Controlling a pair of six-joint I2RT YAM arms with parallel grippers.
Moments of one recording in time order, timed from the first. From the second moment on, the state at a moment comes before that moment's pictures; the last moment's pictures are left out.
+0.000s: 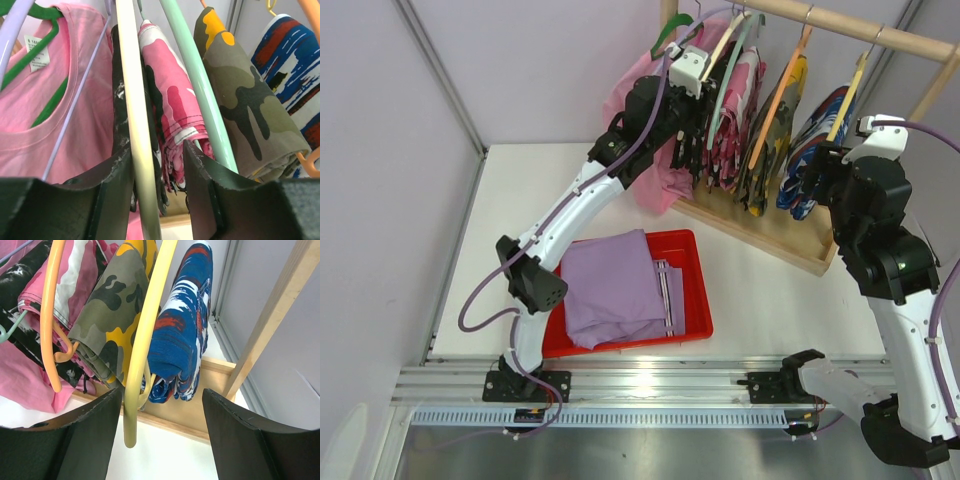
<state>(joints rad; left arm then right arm) -0.74 2.05 2.35 -0.32 -0.09 0.03 0.31 0.99 1.54 -0.73 0.50 0.14</state>
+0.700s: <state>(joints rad) -0.70 2.09 2.36 -0.22 -0.04 0.04 0.31 1.01 1.54 -0.72 0.50 0.12</state>
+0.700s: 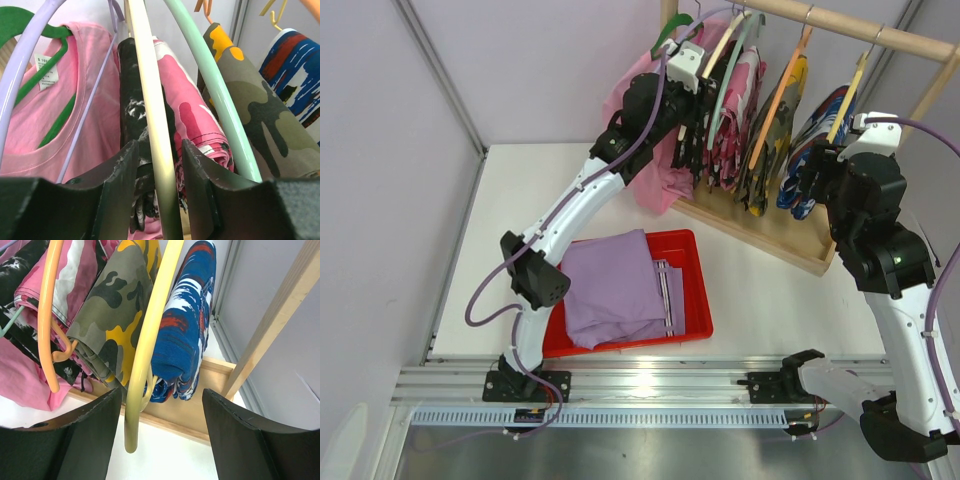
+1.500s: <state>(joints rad) -0.70 2.10 2.36 -0.19 -0.07 0.03 0.31 1.02 1.54 -0.72 0.49 0.12</state>
